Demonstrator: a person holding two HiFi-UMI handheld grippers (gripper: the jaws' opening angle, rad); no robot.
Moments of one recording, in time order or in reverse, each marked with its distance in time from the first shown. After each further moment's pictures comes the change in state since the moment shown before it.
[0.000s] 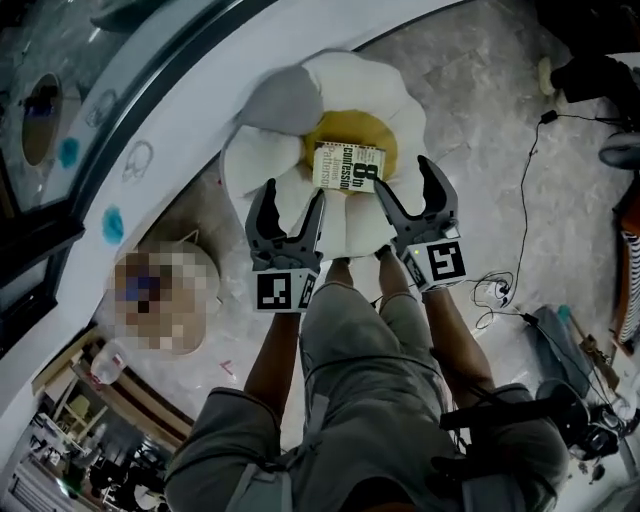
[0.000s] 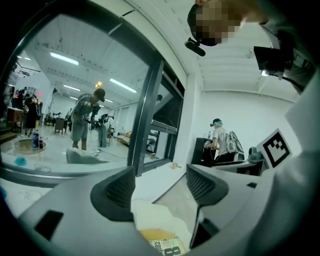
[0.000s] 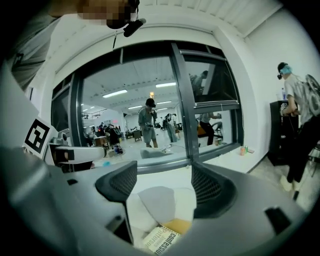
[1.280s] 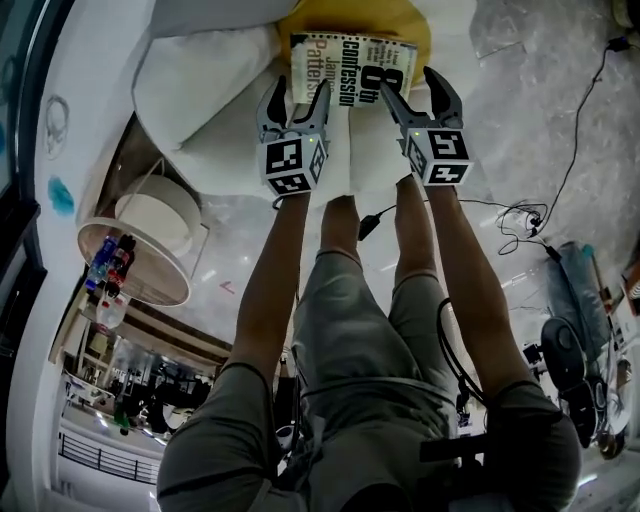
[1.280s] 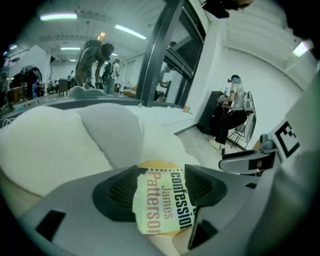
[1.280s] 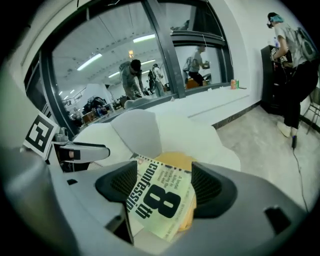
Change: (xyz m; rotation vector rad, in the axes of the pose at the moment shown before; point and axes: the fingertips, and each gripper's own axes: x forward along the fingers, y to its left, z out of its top) left arm 0.108 0.071 -0.441 -0.093 0.498 0.061; right arm 0.097 -0.096 -0.432 0.164 0.448 -0.073
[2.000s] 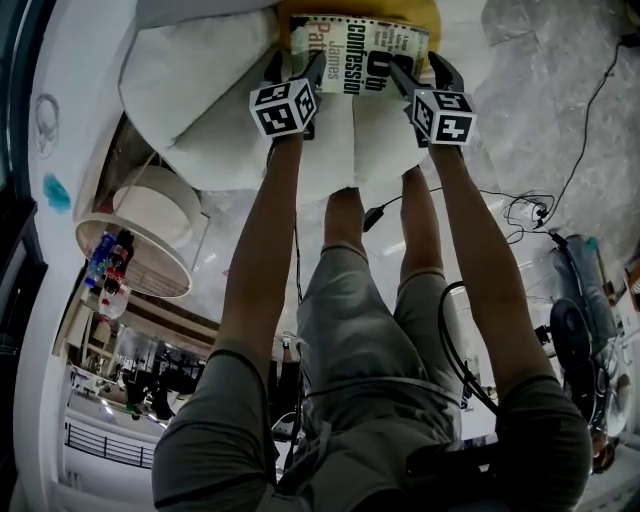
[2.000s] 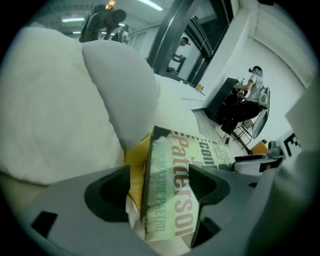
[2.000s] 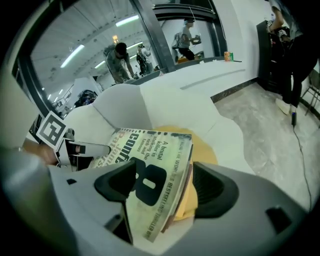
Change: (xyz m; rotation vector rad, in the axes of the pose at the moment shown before) left arm 0.075 0.051 -0.091 -0.128 0.272 -0.009; right arm 0.055 -0.037 -0.087 0.113 0.215 -0.022
